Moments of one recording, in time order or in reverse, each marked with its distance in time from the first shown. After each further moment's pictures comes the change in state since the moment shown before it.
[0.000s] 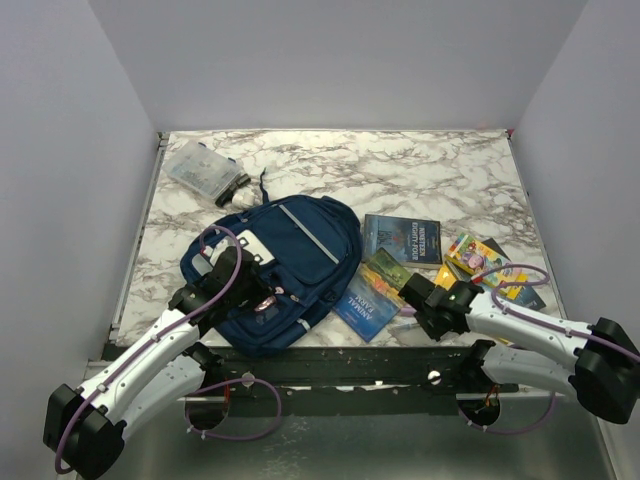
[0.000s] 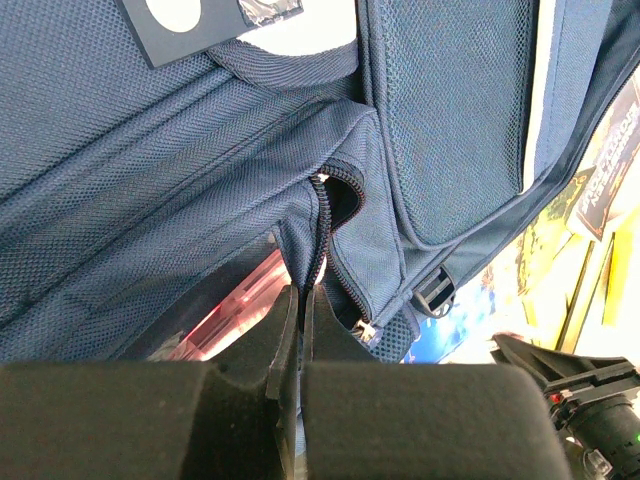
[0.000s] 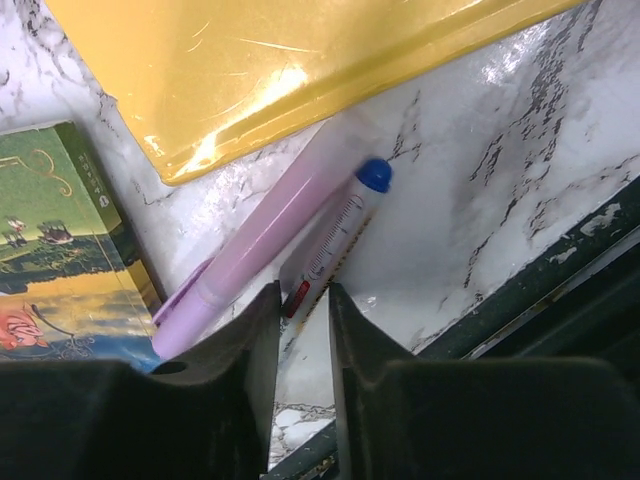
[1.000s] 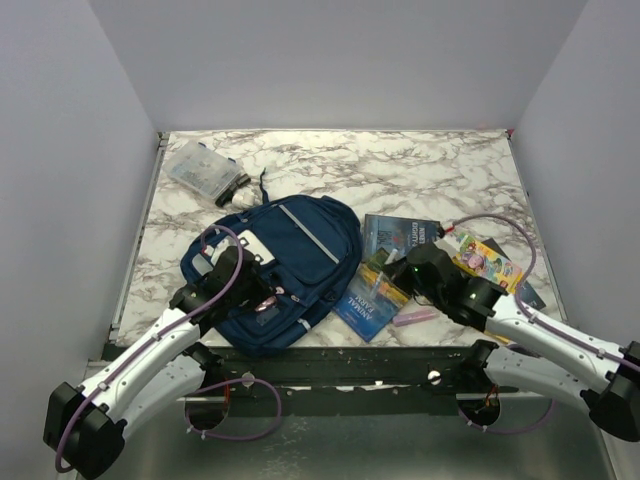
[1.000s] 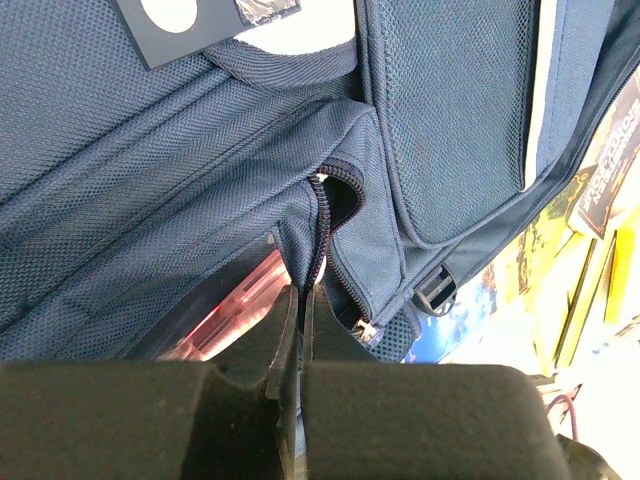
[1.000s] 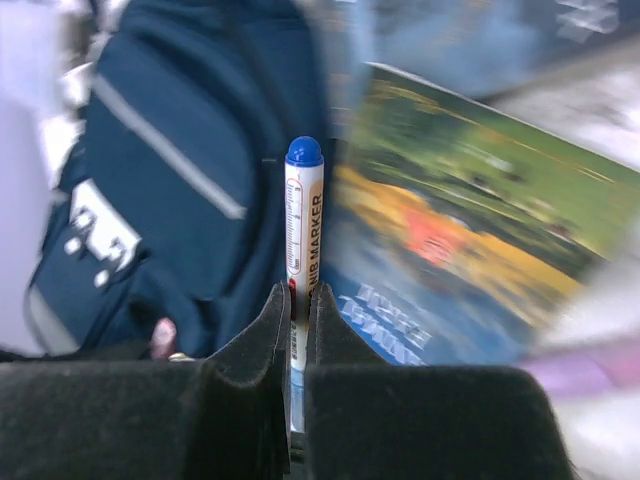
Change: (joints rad) left arm 0.000 0.013 0.000 0.007 0.005 0.005; right arm 0.000 -0.174 0.133 0.390 0.019 -0.550
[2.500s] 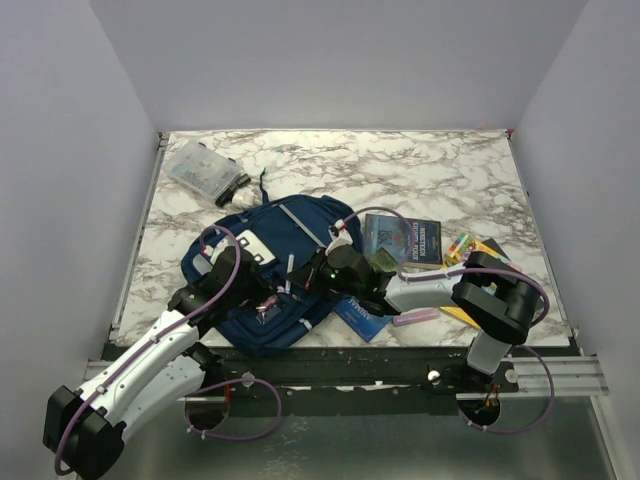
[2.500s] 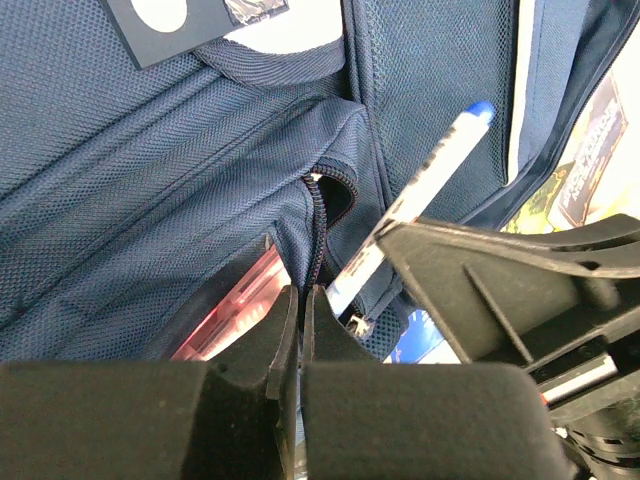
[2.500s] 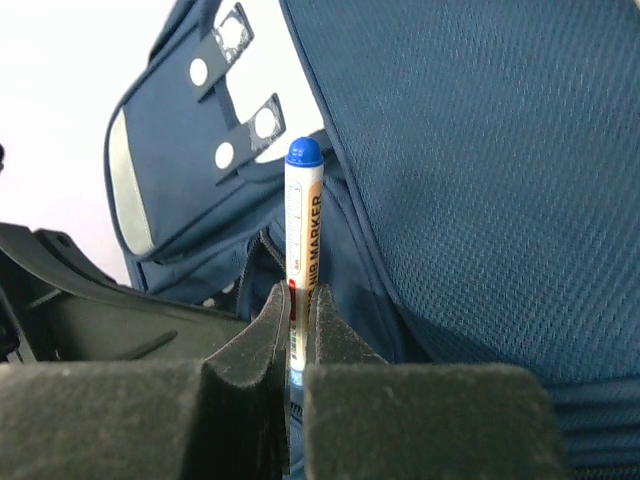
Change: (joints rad) left arm 0.001 -0.020 0.000 0.008 0.014 -0.016; right arm 0.207 0.848 0.164 1.093 -0.316 -0.222
